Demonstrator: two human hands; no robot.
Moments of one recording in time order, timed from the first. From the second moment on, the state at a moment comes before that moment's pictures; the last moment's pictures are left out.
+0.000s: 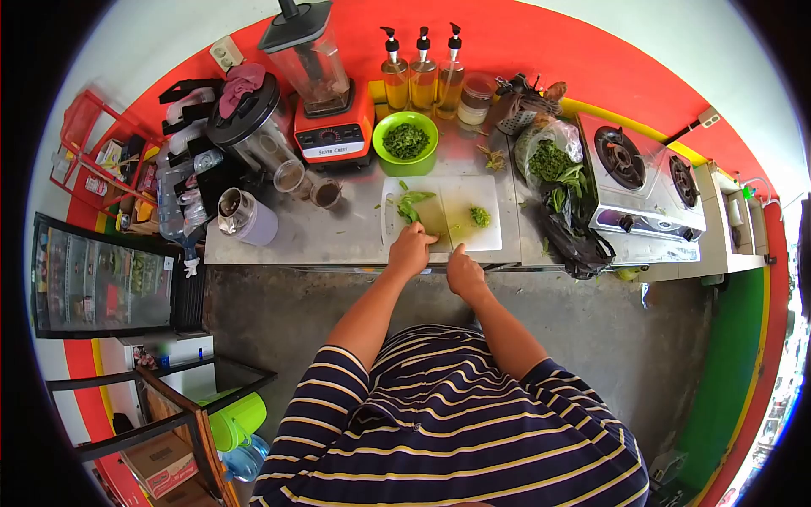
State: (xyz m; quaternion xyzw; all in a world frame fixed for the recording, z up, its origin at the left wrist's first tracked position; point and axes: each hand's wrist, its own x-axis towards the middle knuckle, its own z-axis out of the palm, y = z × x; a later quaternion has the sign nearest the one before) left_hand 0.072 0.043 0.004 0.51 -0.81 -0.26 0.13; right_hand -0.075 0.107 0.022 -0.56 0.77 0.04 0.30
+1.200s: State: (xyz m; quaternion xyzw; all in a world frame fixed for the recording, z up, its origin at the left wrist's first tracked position) left_hand 0.063 0.009 -0.031 0.56 -0.67 -0.44 0.22; right_hand -0.084 0.104 0.027 -0.59 0.75 0.02 0.31
